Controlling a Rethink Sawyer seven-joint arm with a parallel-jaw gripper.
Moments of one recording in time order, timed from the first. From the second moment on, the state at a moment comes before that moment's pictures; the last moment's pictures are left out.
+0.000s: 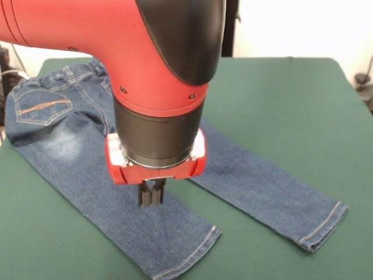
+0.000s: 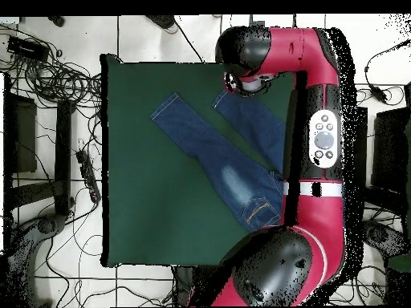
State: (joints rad) arm -0.47 -0.22 0.90 0.60 -0.98 1.51 1.55
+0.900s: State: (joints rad) arm -0.40 -0.08 0.90 0.50 -0.95 1.50 1.55
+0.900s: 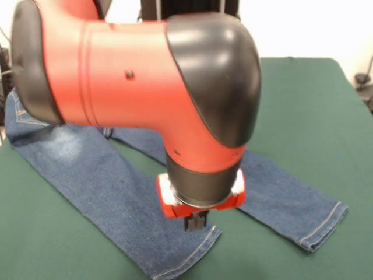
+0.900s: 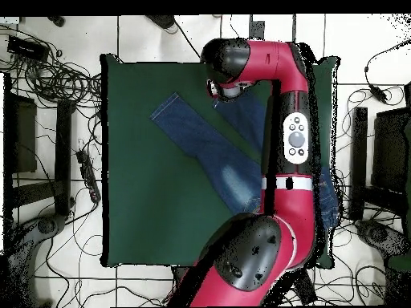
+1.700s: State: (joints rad) arm -0.34 -0.01 0.86 0.41 -0.99 1.47 1.55
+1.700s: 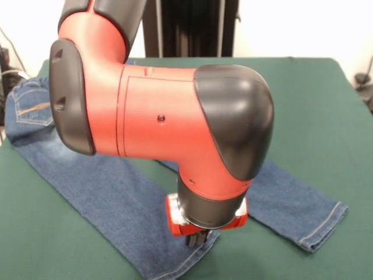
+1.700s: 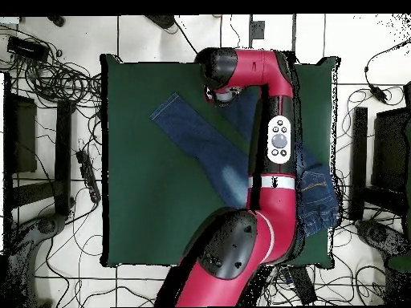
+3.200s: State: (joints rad) arm -0.47 0.12 1.03 0.27 -0.73 1.42 1.55
